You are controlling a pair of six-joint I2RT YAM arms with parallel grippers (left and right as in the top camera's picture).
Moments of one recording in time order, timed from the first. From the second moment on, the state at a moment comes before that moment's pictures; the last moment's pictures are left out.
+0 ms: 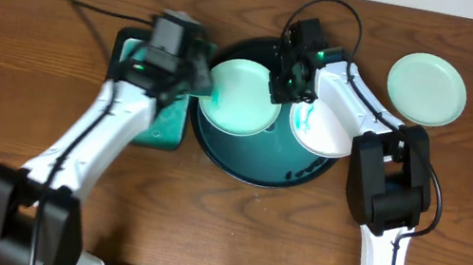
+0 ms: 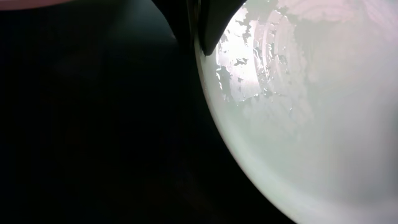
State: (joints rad) left arm -0.31 1.65 1.20 -0.43 0.01 -0.60; right arm 0.38 2.28 1.76 -0.74 -0.17 0.12
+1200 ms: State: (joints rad) left arm -0.43 1.96 1.20 -0.27 -0.33 -0.47; right arm 0.39 2.28 1.76 -0.77 -0.21 0.12
